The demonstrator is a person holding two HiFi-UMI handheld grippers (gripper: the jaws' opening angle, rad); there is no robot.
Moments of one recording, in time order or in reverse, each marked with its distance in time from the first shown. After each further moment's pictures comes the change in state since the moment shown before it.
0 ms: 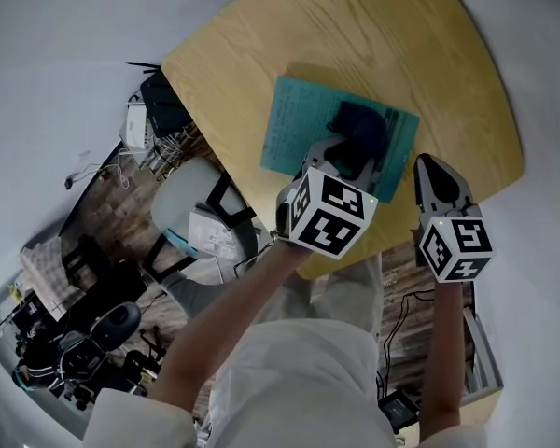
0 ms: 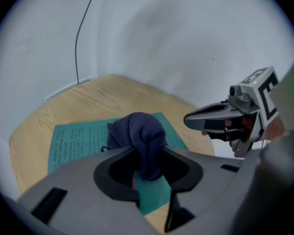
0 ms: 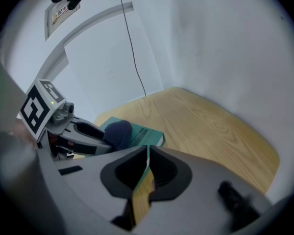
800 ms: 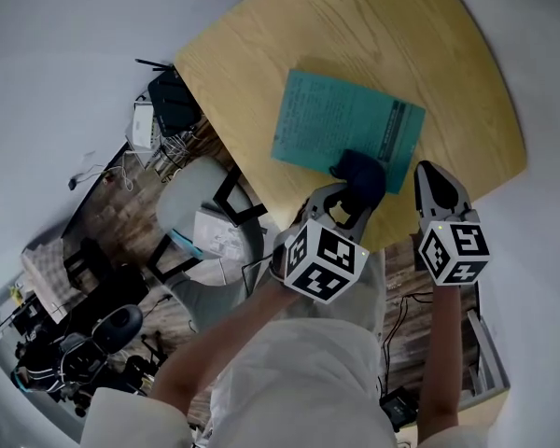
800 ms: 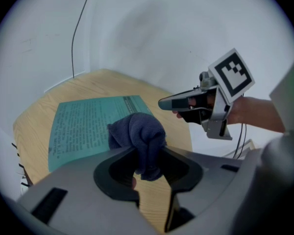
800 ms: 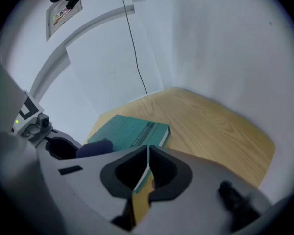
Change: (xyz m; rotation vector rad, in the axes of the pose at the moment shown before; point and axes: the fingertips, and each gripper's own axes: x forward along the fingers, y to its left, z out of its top) left arm -0.051 -0.052 -0.068 0.044 0.046 -0.075; right arm -0.016 0.022 -0.018 0.021 -0.016 -0.016
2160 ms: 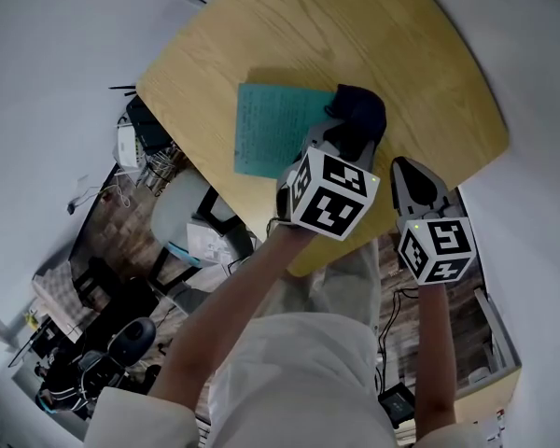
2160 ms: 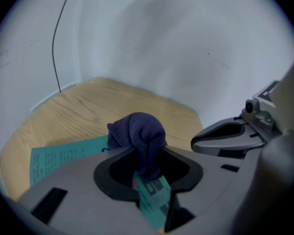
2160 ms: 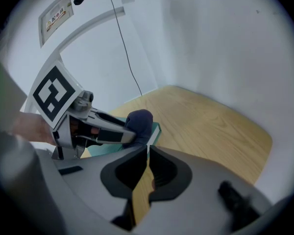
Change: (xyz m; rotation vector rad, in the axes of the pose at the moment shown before) left arm 0.076 0.028 0.109 0.028 -0.033 0.031; right arm -0.006 -0.026 -0.002 0.059 0.009 0.000
